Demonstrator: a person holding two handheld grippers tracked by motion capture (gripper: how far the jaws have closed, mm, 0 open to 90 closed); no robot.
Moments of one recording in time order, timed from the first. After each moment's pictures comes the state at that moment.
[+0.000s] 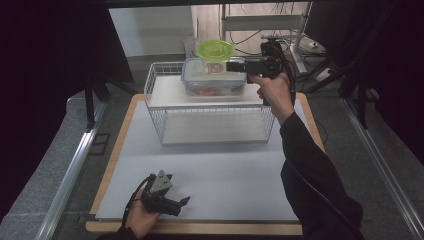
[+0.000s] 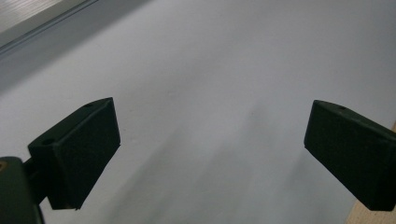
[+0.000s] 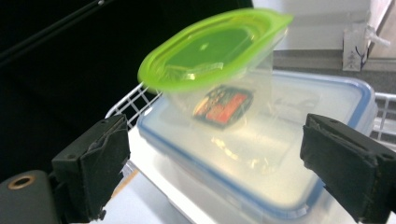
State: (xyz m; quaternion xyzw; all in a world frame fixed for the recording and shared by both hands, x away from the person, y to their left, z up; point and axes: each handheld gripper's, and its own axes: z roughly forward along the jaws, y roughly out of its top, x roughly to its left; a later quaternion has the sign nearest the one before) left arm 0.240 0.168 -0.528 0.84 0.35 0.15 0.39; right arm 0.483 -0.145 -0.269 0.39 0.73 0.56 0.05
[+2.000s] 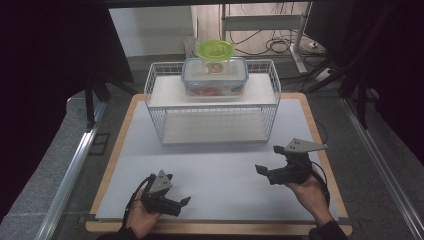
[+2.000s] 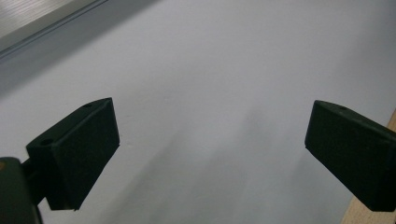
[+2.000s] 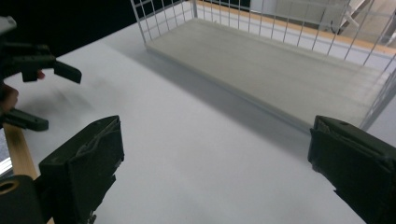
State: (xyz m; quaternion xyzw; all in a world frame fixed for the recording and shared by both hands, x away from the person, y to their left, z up) left arm 0.239 0.167 -0.527 0.83 0.34 0.16 0.40; right arm 0.309 -0.234 -0.433 0.32 0.81 0.48 0.14
